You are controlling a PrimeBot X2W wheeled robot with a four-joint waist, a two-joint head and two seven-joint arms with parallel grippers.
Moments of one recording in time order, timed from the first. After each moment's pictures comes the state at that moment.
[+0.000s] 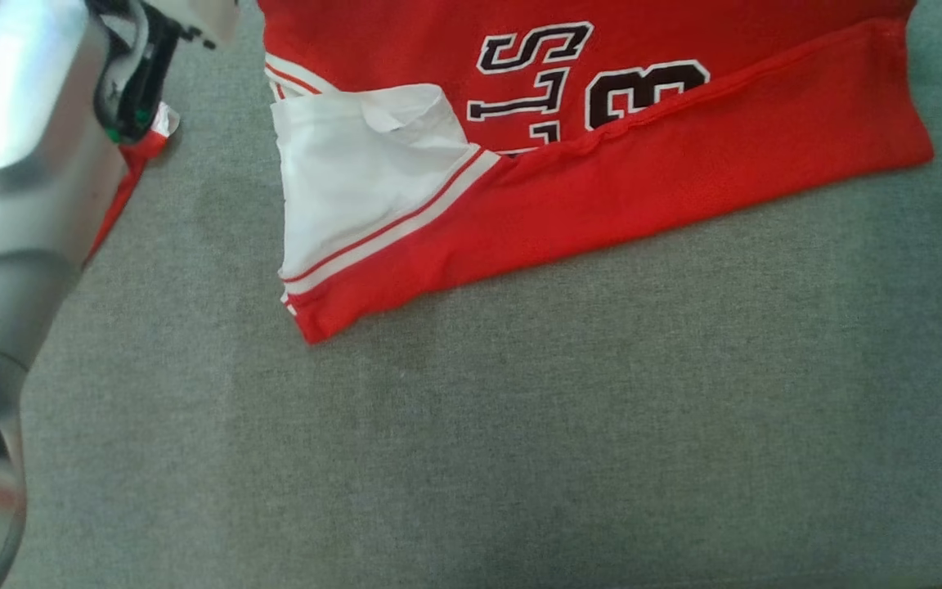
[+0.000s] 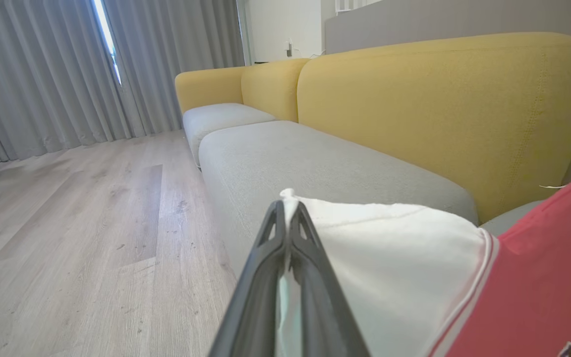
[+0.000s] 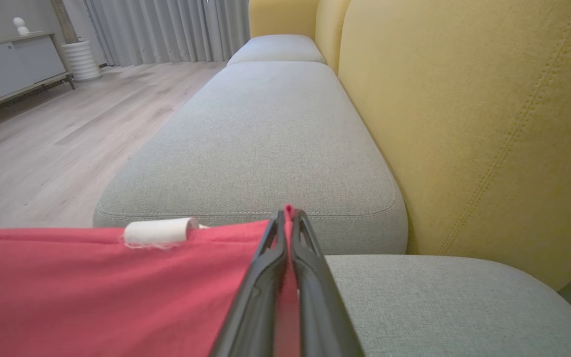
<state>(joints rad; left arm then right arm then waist) -1.29 0.36 -0.87 0.76 -0.77 -0.07 -0.19 -1.18 -0.40 0.35 1.02 0.48 0.13 -0.10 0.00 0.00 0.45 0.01</state>
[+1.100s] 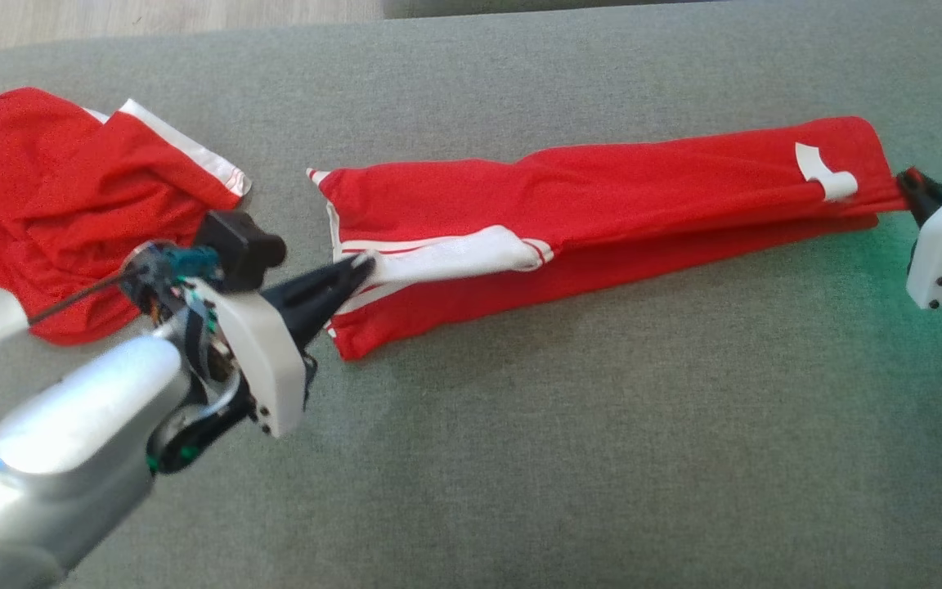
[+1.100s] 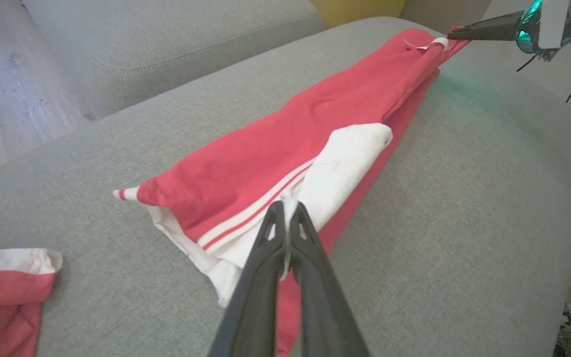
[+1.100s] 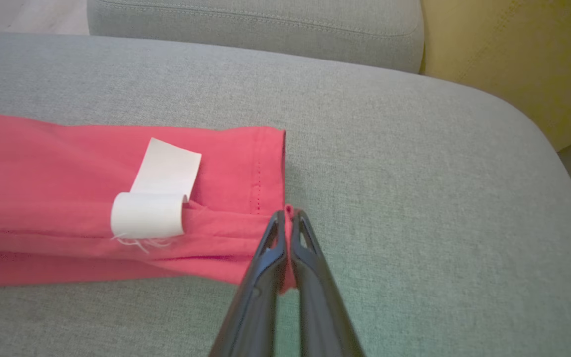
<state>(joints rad) -0.83 0.65 -1.16 0.19 -0.96 -0.12 0.16 -0.80 -0.58 0.69 0.91 0.73 0.13 0.14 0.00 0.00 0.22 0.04</state>
